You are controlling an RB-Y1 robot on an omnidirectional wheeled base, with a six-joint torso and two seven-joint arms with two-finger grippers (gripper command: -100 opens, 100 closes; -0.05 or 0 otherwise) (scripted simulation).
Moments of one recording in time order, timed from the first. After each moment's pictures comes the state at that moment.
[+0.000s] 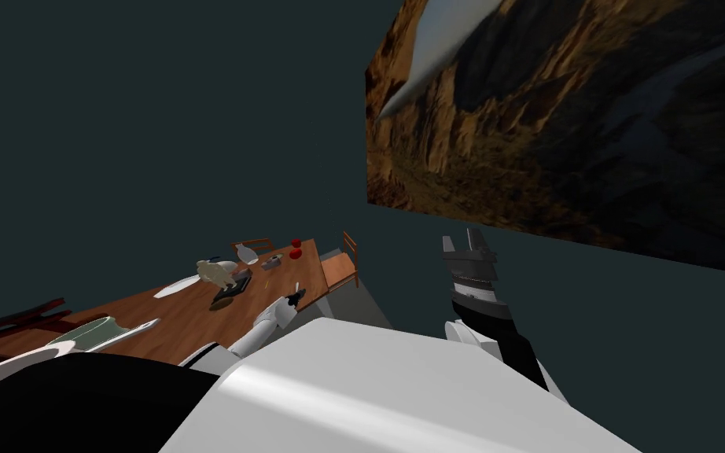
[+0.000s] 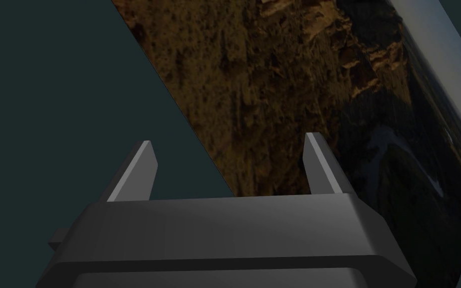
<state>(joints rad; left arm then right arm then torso) -0.03 0.60 -0.13 -0.80 -0.19 0.30 -0.18 0.50 -0.01 0.07 -2.40 0.02 -0.42 -0.05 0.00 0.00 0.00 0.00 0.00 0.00</state>
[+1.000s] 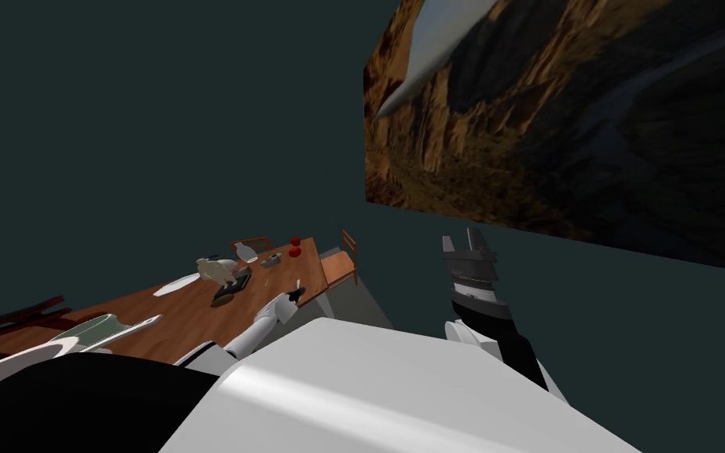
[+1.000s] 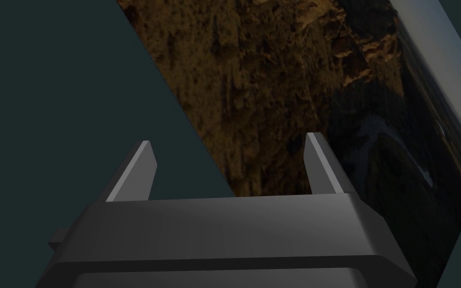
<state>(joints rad) -0.02 0.64 -0.17 -0.88 -0.13 0.37 -0.19 0.50 -0.01 0.07 -2.40 0.02 -0.42 -0.05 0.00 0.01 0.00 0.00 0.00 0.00</state>
